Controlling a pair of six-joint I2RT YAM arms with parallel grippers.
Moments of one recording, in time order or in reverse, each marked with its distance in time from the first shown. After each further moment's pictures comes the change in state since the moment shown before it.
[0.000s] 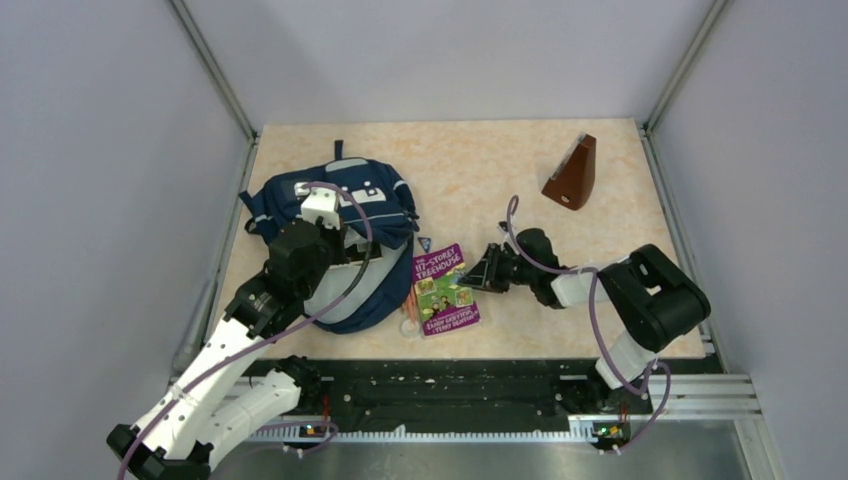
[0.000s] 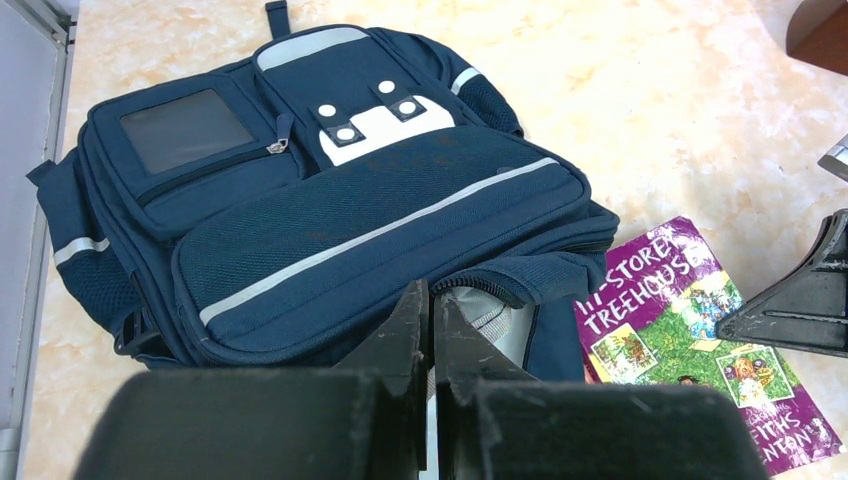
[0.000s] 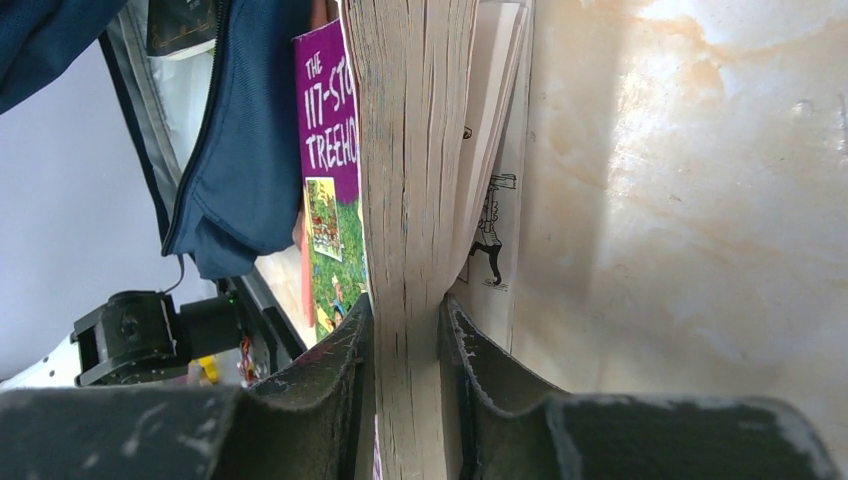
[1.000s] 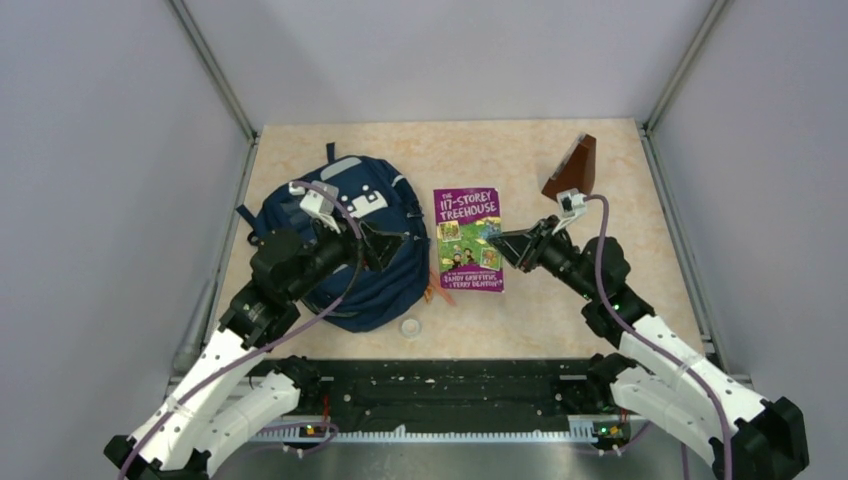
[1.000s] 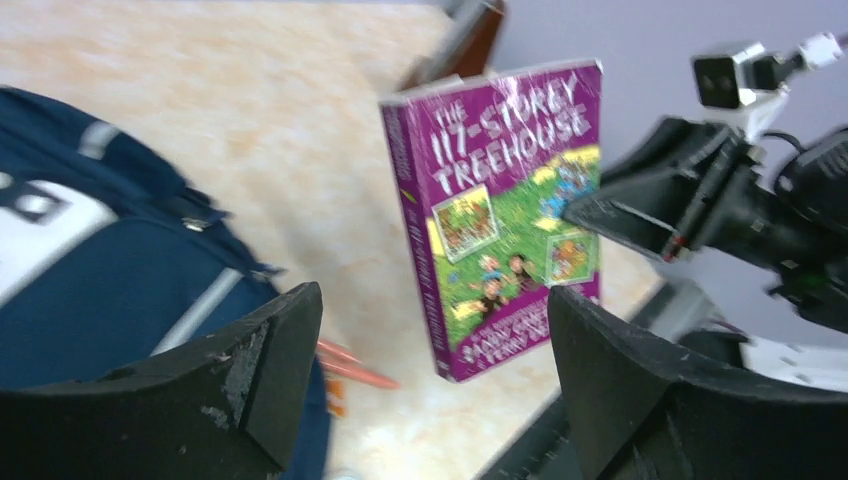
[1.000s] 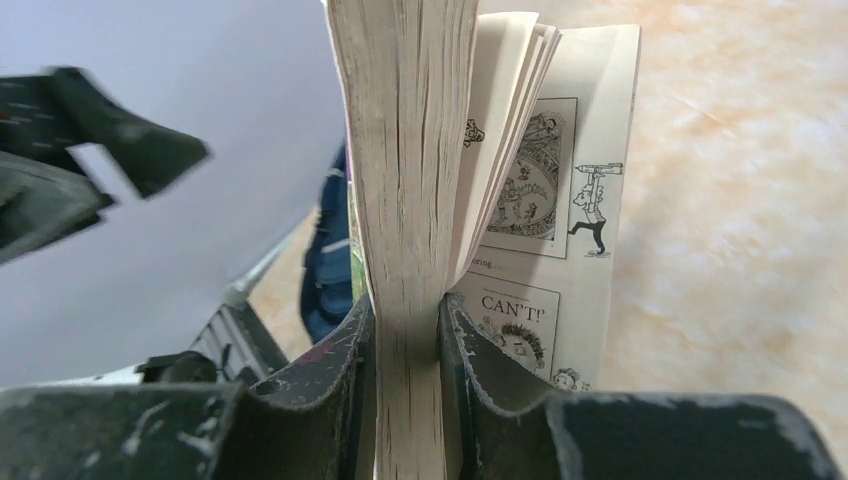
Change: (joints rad) left arm -0.001 -0.054 0.005 0.171 0.460 -0.275; right arm 0.030 -0.856 -0.007 -0.292 0.304 -0.241
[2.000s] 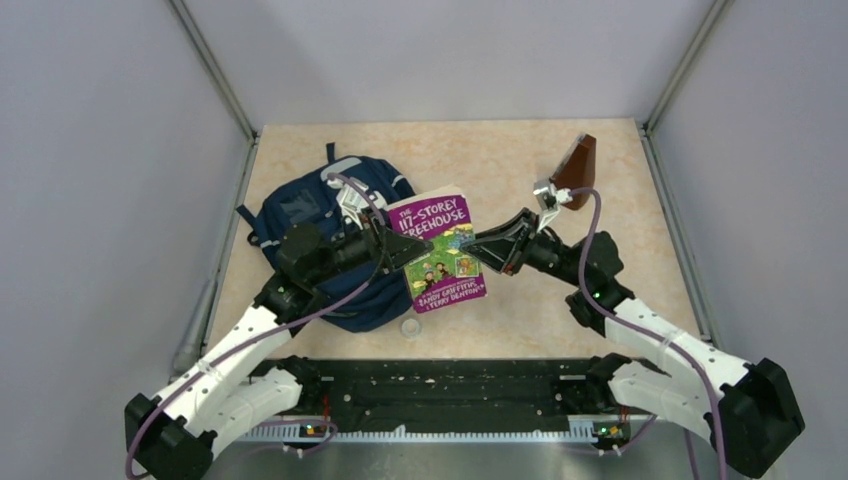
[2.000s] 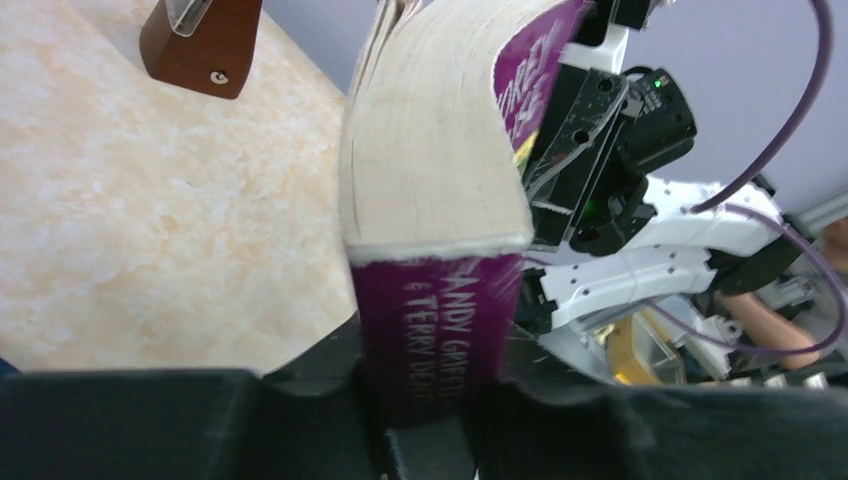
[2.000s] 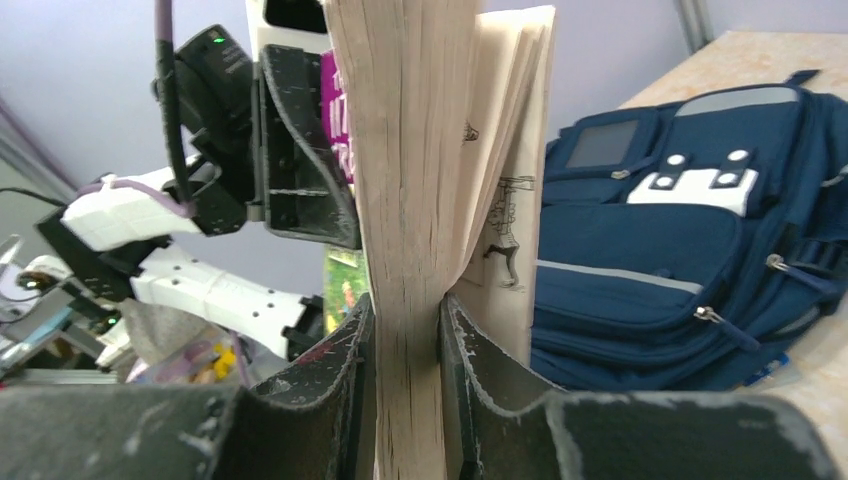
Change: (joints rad) left arm -0.011 0.146 -0.158 0.477 0.434 -0.342; right arm 0.075 0.156 0.032 0.449 -0.335 0.117
